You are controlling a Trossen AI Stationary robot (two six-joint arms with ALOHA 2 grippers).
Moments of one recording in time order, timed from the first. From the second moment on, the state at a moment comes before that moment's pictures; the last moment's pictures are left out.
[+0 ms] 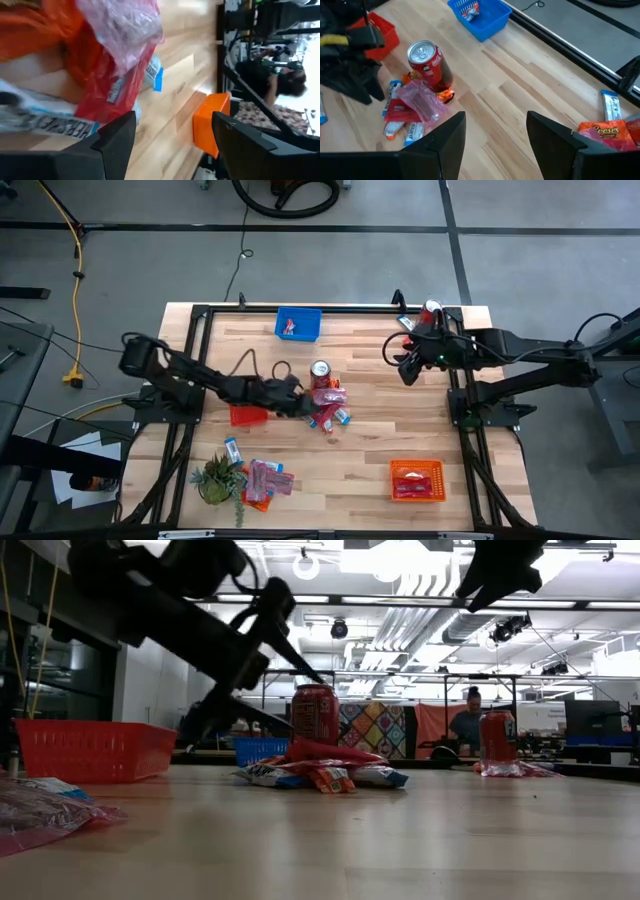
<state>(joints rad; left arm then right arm) -0.09 1.66 0.64 0.50 -0.03 -1.49 -0.04 0.99 1.10 -0.95 0.38 0.56</state>
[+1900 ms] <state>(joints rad) -0.08 1.38 1.24 -0.18 0.32 -0.25 0.09 1.30 1.10 -0.20 -0.22 0.06</state>
